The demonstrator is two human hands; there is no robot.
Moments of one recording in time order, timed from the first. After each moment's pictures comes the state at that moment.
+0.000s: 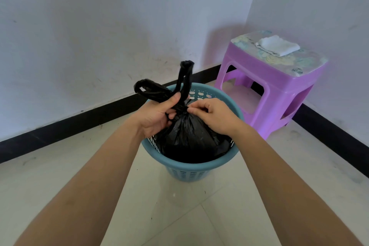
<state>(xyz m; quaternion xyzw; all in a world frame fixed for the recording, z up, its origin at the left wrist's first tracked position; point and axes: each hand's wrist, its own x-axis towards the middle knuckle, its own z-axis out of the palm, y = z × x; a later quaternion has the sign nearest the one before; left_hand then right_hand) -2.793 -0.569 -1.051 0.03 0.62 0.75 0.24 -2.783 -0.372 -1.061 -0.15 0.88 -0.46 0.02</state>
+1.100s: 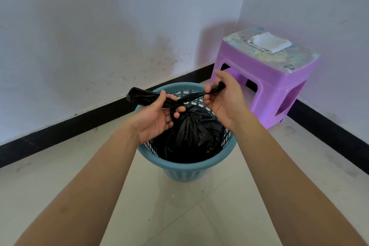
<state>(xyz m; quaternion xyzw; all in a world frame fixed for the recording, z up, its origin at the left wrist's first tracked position) -2.790 -0.562 -1.056 -0.01 0.55 0.78 0.29 -2.778 -0.363 -1.018 0.10 0.49 -0.87 0.04</state>
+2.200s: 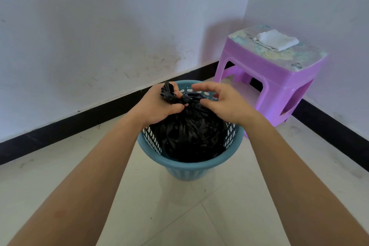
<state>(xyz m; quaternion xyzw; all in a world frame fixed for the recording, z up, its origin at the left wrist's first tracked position) -2.793 -0.562 -1.023 0.17 0.83 0.52 0.07 -2.786 -0.349 -1.035 -0.14 0.88 -0.46 0.01</state>
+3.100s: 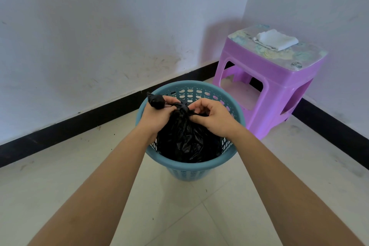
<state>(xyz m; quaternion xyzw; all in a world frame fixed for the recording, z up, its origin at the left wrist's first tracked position) -2.787 -0.554 -1.063 -0.05 0.76 0.64 0.07 -2.783 -0.368 -1.086 -0.11 0.83 -0.54 0.03</state>
